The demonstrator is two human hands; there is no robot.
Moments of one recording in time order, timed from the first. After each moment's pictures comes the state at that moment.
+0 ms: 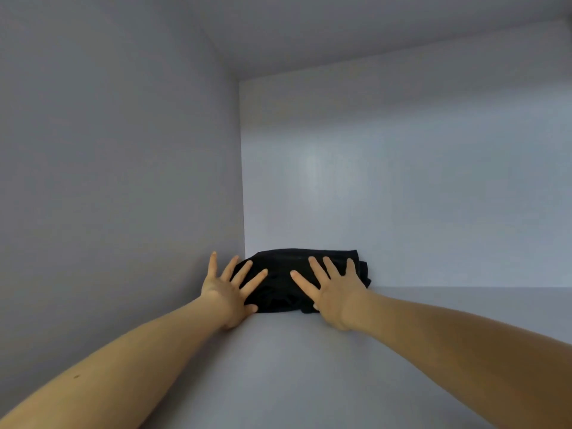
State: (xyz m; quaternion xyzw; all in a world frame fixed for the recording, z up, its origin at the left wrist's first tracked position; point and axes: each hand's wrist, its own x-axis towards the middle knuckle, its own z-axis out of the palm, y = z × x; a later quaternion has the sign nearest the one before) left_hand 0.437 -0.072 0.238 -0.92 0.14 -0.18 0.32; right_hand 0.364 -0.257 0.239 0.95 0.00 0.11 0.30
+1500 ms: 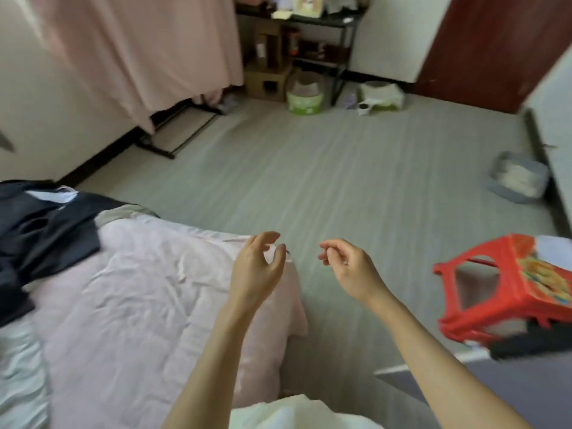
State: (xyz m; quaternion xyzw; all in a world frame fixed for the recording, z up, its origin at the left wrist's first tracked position) left_hand -0.535 0.339 -0.172 -0.60 -0.65 -0.37 -0.29; right_hand -0.362 0.339 -0.181 0.63 0.58 -0.41 -0.32
